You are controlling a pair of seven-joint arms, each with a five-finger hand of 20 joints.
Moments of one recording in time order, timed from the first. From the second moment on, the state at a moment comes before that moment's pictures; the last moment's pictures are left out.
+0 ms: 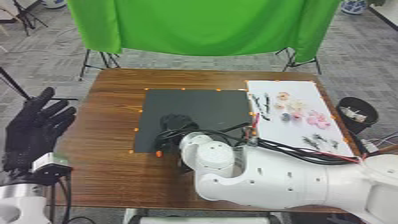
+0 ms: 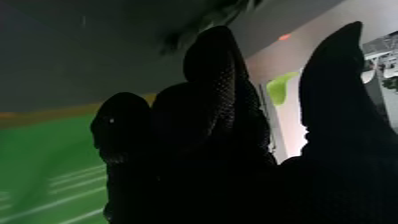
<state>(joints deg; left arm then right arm) 139.7 -41.5 -103.3 -128.5 18.7 22.3 35.8 -35.1 -65.0 0.0 -102.7 -101.8 3.9 49.9</state>
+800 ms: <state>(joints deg) 143.3 -42.2 -102.7 -129.3 16.5 23.5 39.0 -44.7 -62.5 15.5 -107.8 -102.9 -23.4 38.3</state>
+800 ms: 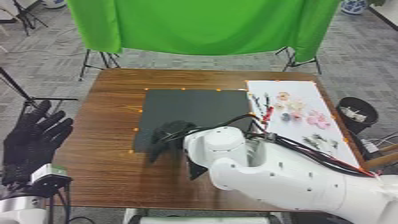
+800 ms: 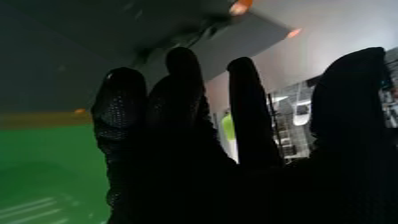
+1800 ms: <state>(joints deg) 140.3 -42.3 -101.6 -128.3 17.6 23.2 36.8 -43.1 -65.4 11.2 -104.3 -100.5 -21.6 44.1</state>
